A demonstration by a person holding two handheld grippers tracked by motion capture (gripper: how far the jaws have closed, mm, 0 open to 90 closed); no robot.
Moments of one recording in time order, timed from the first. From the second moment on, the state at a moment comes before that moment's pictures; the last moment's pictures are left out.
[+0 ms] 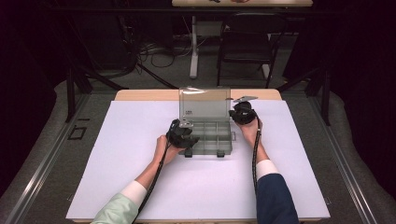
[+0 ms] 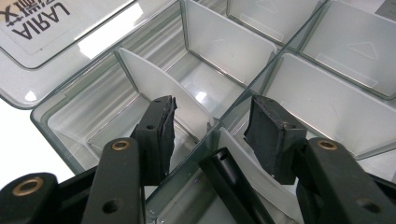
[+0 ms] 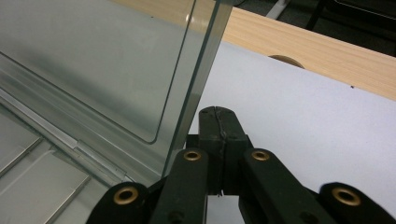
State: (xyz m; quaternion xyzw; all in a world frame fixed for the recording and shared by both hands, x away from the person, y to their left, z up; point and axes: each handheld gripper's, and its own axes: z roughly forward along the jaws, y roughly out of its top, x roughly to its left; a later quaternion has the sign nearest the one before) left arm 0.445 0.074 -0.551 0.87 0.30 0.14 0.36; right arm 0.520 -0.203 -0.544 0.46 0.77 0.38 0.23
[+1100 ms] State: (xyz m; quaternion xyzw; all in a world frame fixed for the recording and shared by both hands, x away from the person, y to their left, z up) left arm 0.445 0.074 -0.551 0.87 0.30 0.14 0.36; right arm 0.508 -0.205 -0.531 0.43 0.76 0.41 0.26
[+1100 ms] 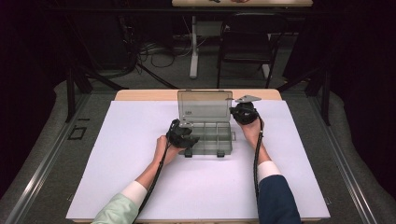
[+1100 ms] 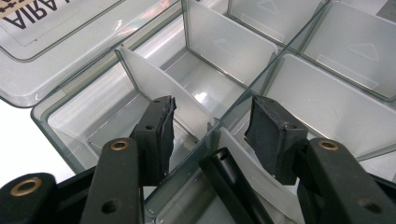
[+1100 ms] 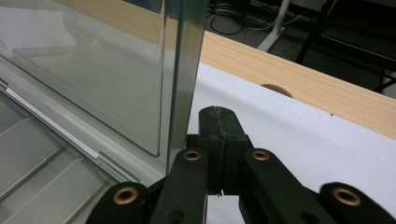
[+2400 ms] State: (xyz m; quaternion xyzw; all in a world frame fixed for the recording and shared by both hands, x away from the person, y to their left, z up) left arm 0.442 0.098 -0.490 0.83 0.30 0.23 0.42; right arm 0.498 -0.207 -0.528 0.40 0.76 0.42 0.28
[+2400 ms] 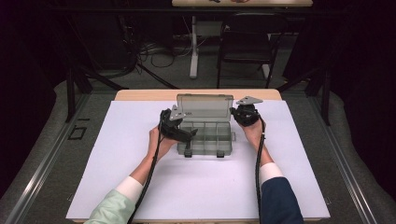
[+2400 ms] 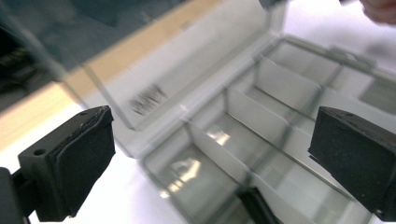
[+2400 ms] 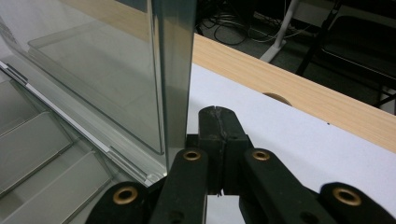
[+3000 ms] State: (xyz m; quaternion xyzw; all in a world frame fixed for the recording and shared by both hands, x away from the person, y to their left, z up) left arm 0.478 0.110 -0.442 0.83 0.28 0.30 0.37; right arm 0.495 -0.206 -0.526 0.40 0.77 0.42 0.28
